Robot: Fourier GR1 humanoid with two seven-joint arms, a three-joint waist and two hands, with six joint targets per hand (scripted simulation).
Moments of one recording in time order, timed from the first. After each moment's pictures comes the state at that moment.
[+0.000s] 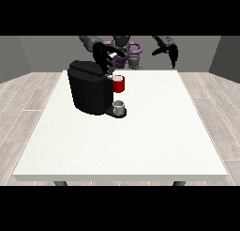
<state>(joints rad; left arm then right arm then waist) -0.29 0.07 0.12 -1.39 -0.13 -0.25 -0.11 -0.87 -0.22 -0.09 -0.98 0.12 -0.07 0.20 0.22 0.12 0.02</state>
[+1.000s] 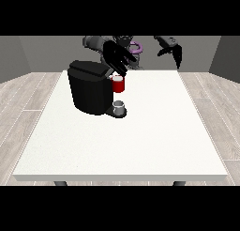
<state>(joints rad) -0.42 0.06 0.06 -1.38 -0.12 -0.30 -0.12 -0.96 -0.41 -0.12 -1.12 0.25 -0.04 0.47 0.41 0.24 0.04</state>
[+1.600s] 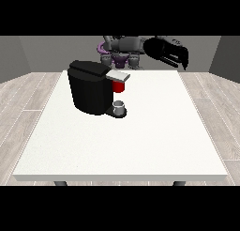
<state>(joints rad) -0.51 0.07 0.05 -1.40 -0.10 -0.34 -0.11 -1.14 -0.30 -0.11 -1.12 0.20 -0.05 0.29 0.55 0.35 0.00</state>
